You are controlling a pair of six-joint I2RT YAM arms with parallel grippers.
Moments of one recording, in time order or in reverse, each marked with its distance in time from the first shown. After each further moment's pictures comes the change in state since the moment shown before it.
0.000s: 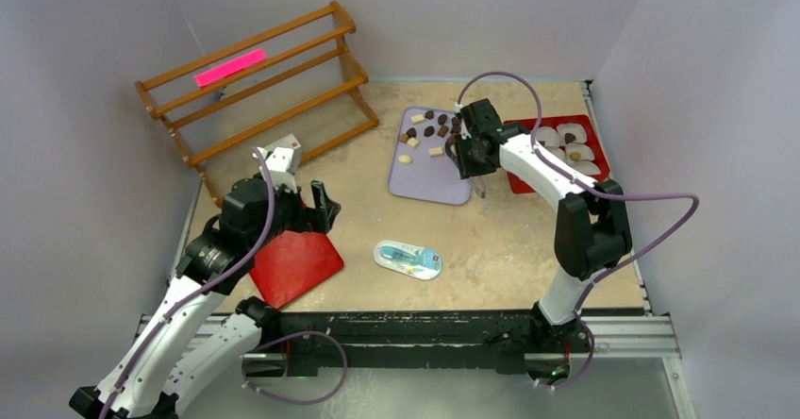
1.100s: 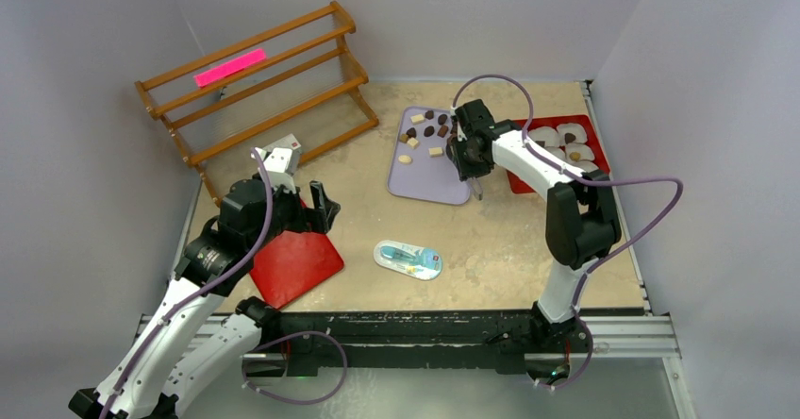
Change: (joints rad) left arm 0.000 -0.011 0.000 0.000 -0.001 0.000; right arm 0.005 0.084 0.043 -0.018 0.004 -0.004
